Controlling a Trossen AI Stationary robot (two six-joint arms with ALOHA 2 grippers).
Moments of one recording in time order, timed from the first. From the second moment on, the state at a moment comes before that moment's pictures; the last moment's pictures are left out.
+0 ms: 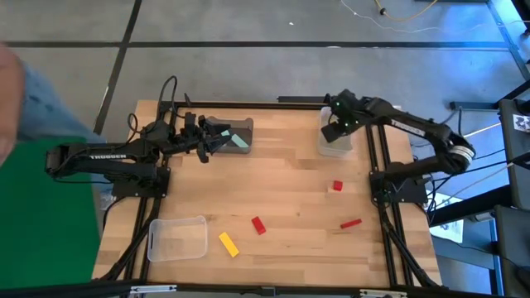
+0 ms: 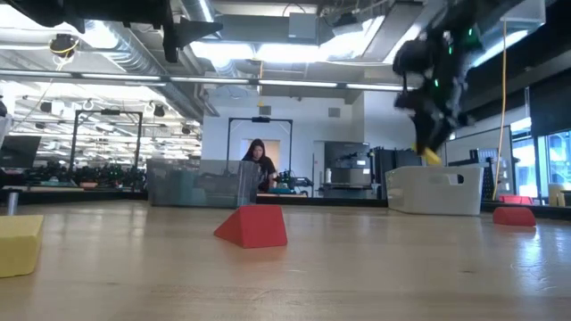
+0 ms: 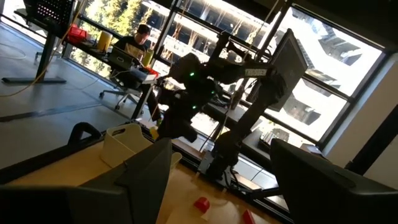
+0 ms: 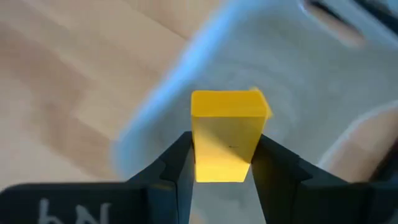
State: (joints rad) left arm 0.23 0.78 0.48 0.51 -0.04 -0.49; right arm -0.71 1.31 0.96 -0.85 0.06 0.30
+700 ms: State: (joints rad) left arm 0.23 0.78 0.48 0.51 -0.07 -0.49; right arm -0.80 1.43 0.81 -0.74 0.05 0.31
